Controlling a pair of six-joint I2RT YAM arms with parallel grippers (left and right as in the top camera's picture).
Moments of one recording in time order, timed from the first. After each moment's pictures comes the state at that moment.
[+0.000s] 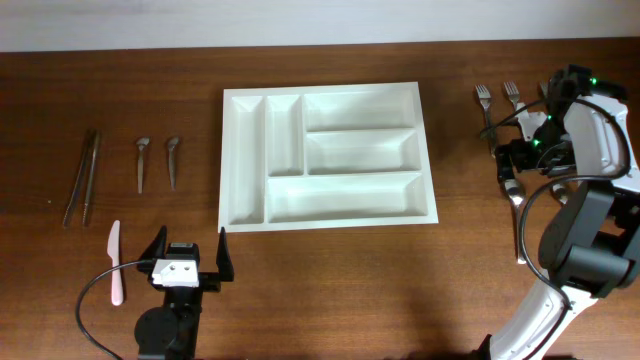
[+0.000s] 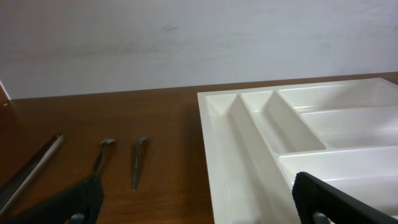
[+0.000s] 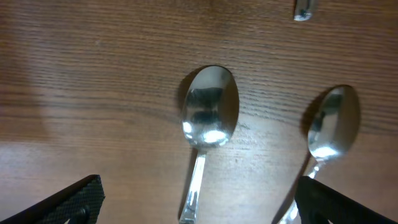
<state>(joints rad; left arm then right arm) -0.06 0.01 0.01 -0.08 -0.03 0.04 -0.32 2.10 1.76 -1.28 0.06 -0.40</state>
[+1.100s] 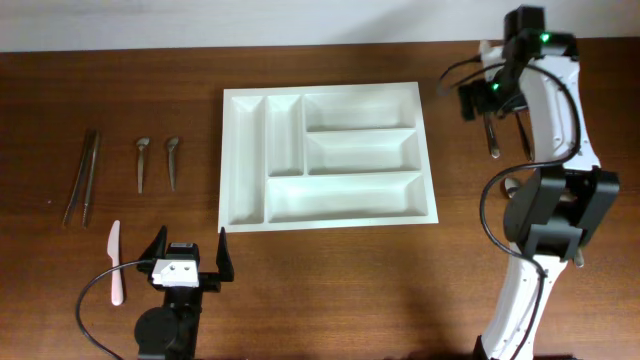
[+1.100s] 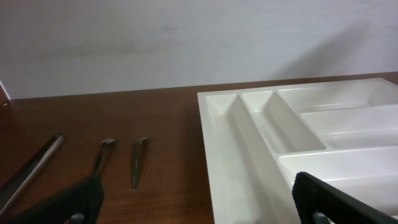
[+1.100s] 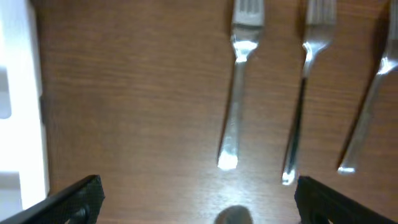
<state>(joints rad) -0.06 0.01 0.01 -0.08 -0.03 0.04 -0.14 2.34 2.31 -1.30 0.03 -0.27</state>
